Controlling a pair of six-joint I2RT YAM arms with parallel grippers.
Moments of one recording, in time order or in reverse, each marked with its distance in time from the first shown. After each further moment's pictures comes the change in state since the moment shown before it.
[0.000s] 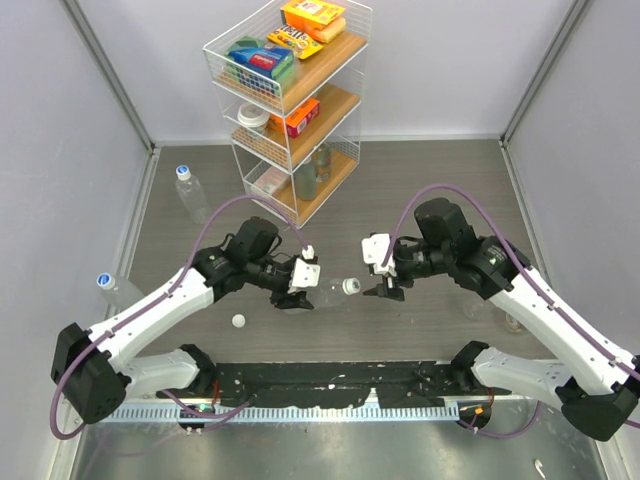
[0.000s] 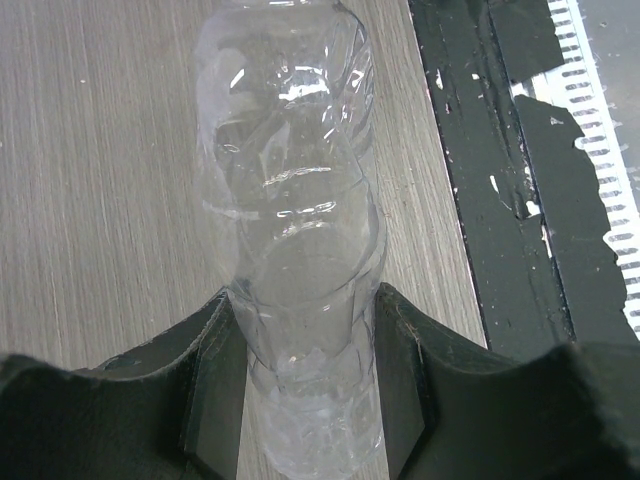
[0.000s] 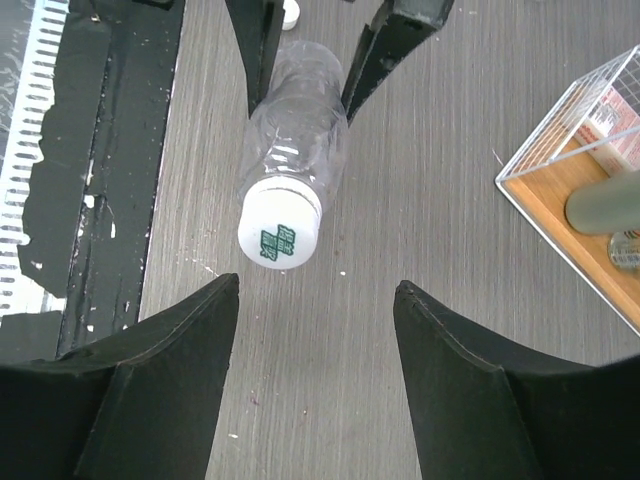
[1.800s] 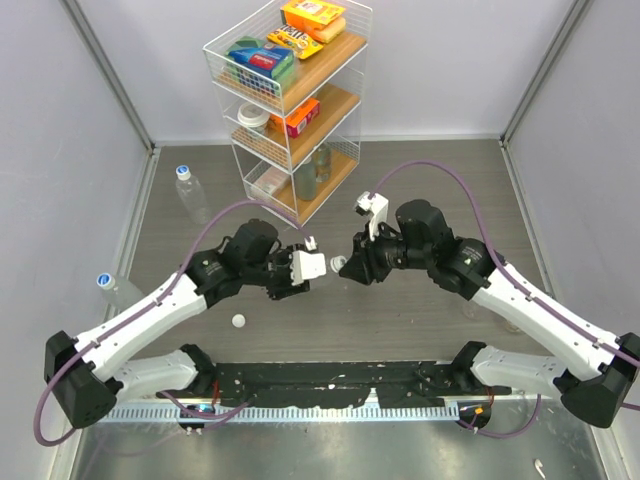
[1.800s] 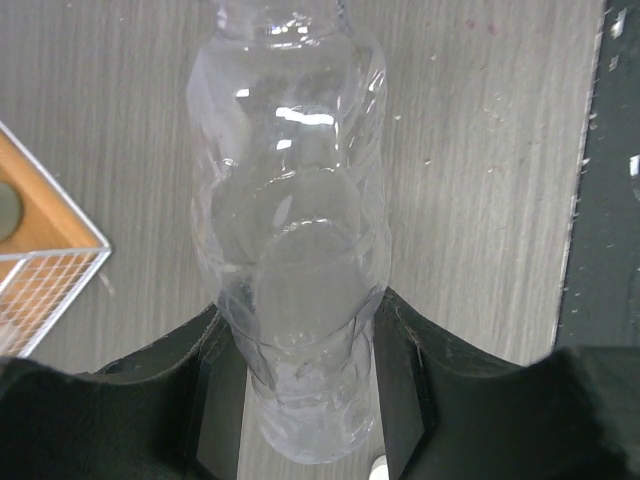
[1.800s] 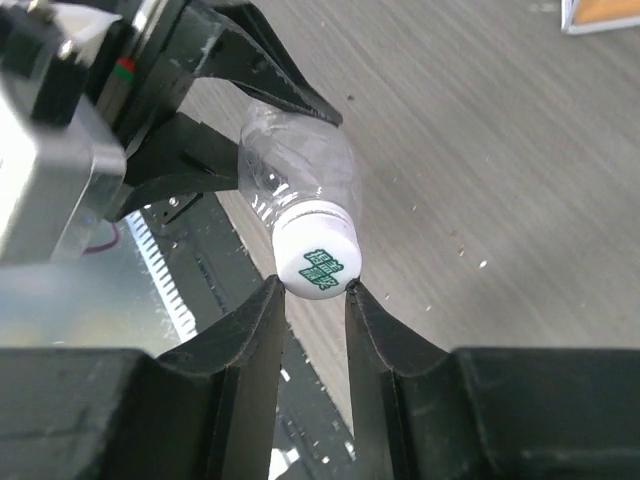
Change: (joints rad) left arm -0.055 -0.061 0.037 -0.022 -0.365 -0.154; right arm 0.092 0.059 -0.072 0.309 0.278 0.978
